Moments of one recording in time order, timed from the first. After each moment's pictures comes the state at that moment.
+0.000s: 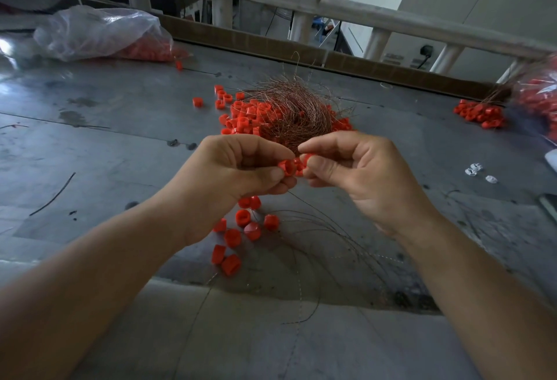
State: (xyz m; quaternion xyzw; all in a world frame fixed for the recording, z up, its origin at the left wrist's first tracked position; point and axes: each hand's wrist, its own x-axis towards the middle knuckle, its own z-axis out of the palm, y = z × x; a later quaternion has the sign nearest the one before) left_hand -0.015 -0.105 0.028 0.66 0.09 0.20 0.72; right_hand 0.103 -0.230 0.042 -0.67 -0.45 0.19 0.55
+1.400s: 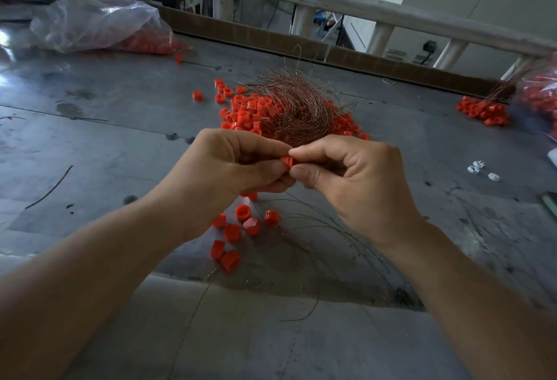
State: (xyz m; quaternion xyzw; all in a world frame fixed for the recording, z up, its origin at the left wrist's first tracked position) left_hand -0.015 -0.109 0.029 0.68 0.12 0.21 0.70; right_hand 0.088 -0.230 0.037 -0.69 -0.55 -0.04 0.46
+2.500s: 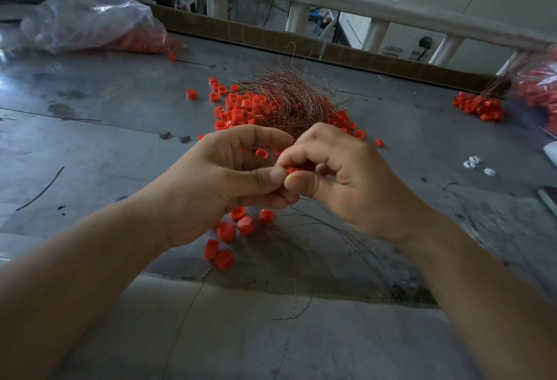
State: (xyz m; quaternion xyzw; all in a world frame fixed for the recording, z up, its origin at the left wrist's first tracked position) left_hand -0.024 -0.102 0.028 0.63 0.04 0.12 0.77; right_hand 0.091 -0.230 0.046 -0.68 -0.62 0.07 0.38
